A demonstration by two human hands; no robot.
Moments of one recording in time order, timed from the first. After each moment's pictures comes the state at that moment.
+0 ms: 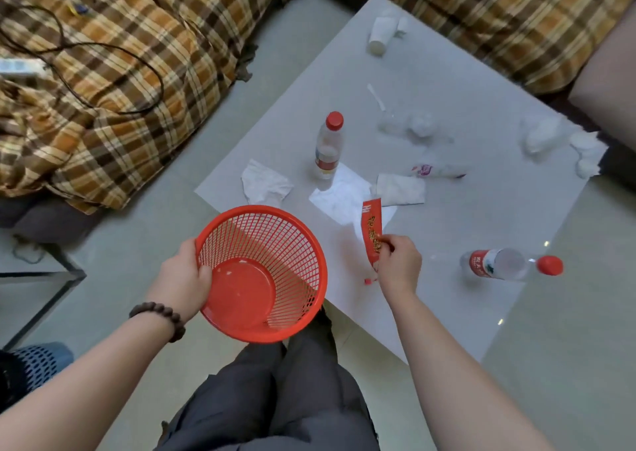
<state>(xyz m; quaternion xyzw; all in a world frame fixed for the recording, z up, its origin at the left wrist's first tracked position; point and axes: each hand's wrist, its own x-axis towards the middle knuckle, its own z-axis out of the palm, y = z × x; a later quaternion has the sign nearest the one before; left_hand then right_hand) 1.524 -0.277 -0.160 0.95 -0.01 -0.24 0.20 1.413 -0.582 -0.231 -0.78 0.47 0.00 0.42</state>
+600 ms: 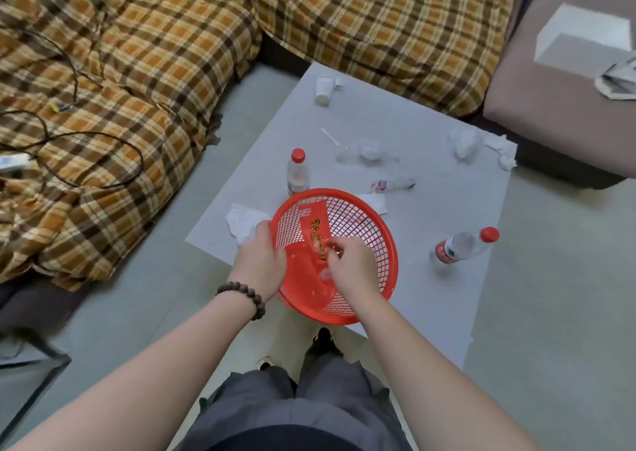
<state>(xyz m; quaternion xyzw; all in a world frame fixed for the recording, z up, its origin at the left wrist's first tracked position) 1.502 -0.385 -0.099 0.91 -0.18 -0.18 0.31 1.411 -0.516 -0.119 -0.83 0.37 -0.02 0.40</state>
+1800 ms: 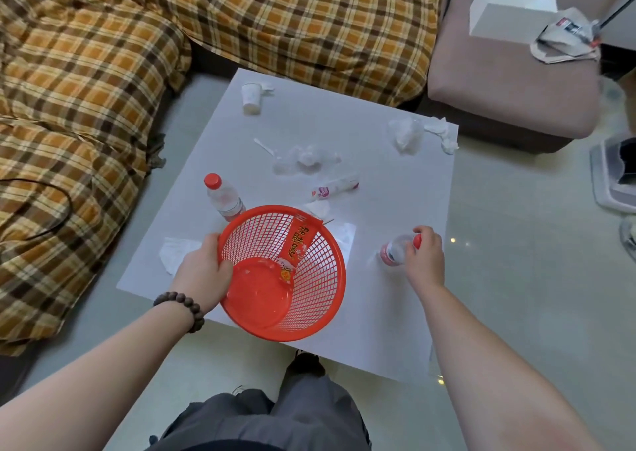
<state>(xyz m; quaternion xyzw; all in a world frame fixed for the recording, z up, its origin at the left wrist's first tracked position) 1.523 -0.466 -0.121 0.92 -0.24 -0.23 0.21 1.292 -0.748 -0.207 -0.73 0.57 -0.12 0.34</state>
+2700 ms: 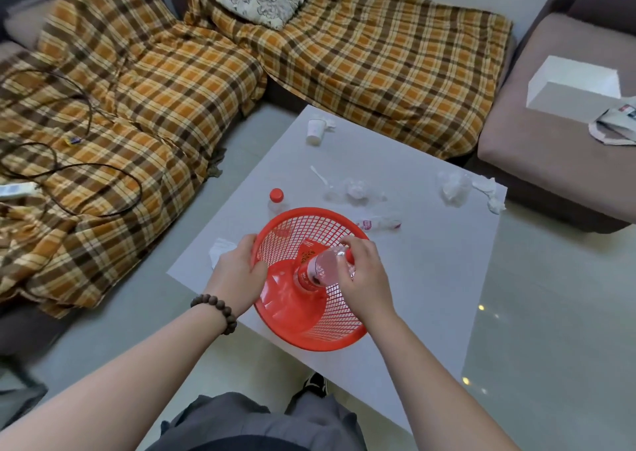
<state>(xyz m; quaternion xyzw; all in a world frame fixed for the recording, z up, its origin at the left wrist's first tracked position) 1.519 -0.433 -0.091 0.90 -0.18 -0.18 0.35 1.398 -0.614 -0.121 -0.87 0.26 -0.15 0.39</state>
